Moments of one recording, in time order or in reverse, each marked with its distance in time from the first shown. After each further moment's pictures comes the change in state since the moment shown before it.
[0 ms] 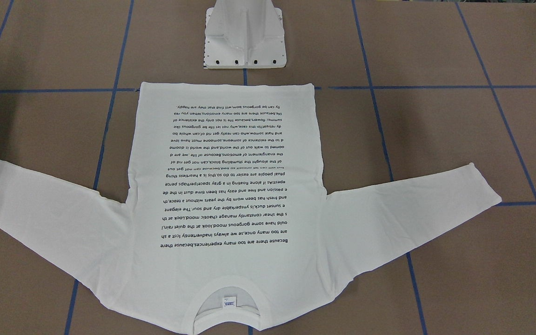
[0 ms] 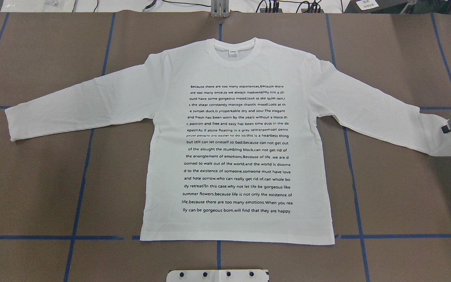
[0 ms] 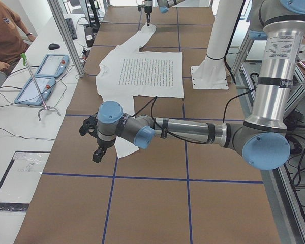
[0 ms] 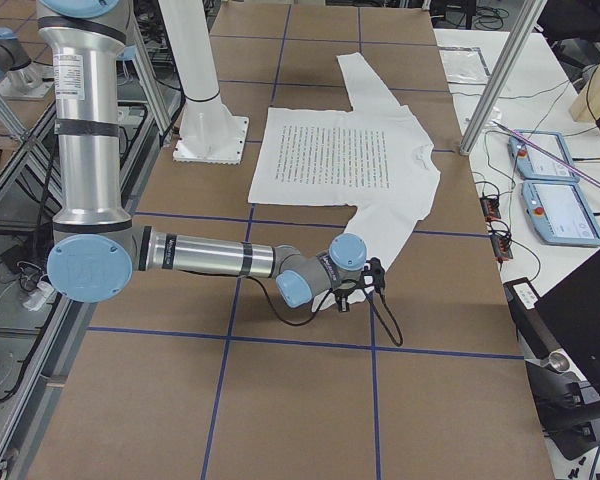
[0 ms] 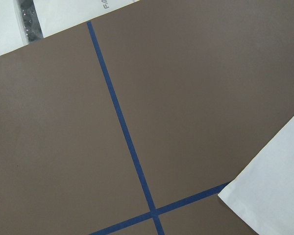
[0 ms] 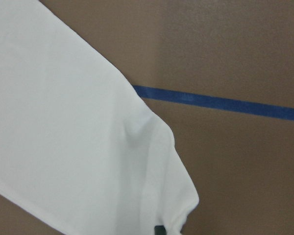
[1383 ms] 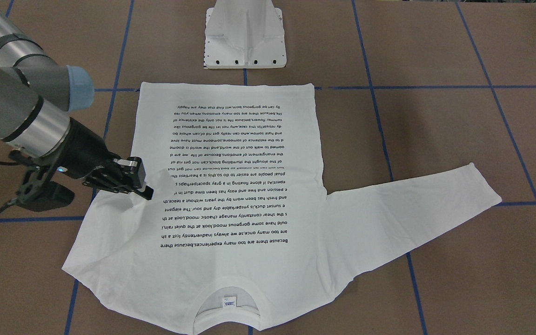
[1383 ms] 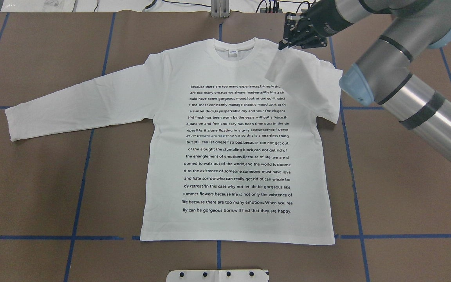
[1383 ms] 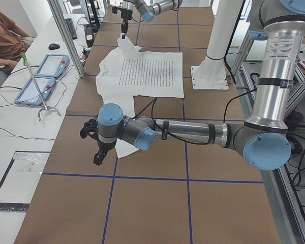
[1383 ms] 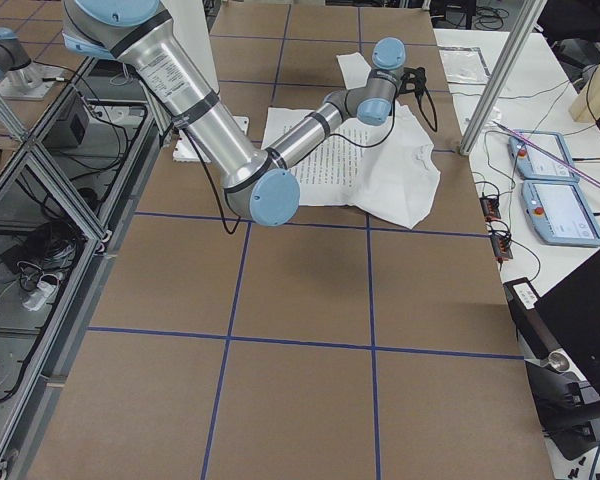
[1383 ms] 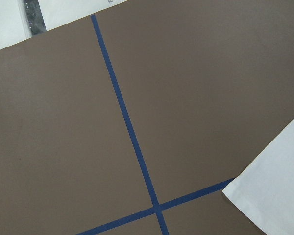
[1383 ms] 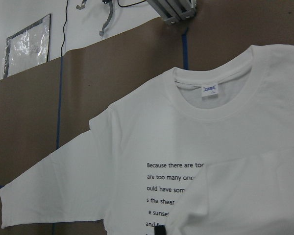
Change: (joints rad) left arm -0.001 0.007 0.011 0.001 0.004 -0.003; right arm -0.318 0.786 0.034 -0.007 -0.172 0.916
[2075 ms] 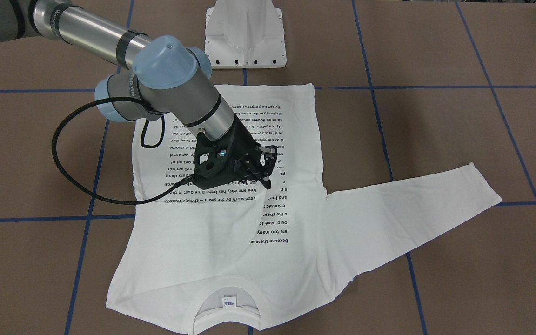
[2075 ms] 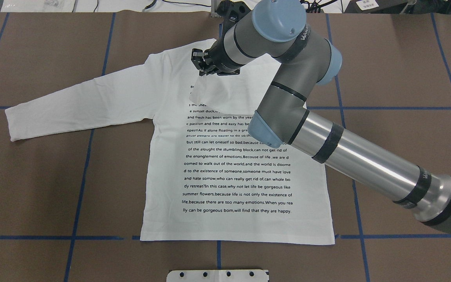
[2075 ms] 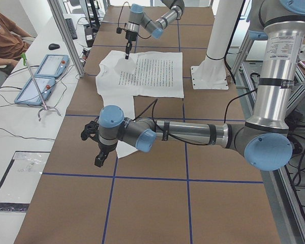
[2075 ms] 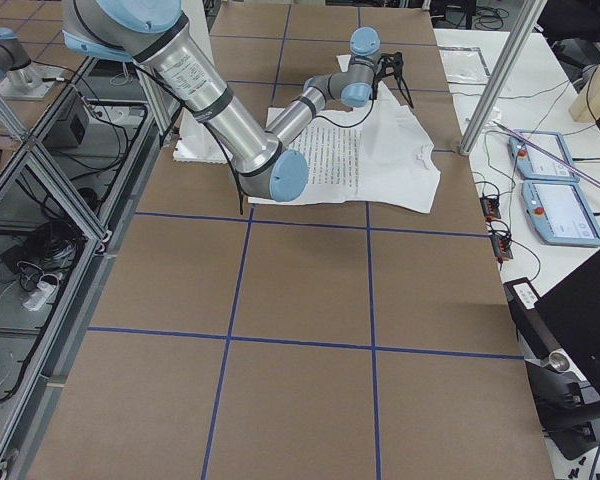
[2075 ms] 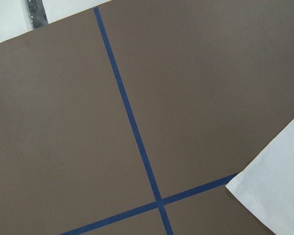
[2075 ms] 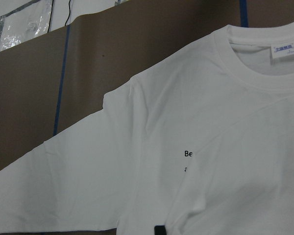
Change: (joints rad) left arm -0.001 0.007 0.001 0.000 0.001 0.000; right arm -0.199 0.142 -0.199 0.002 -0.248 -0.002
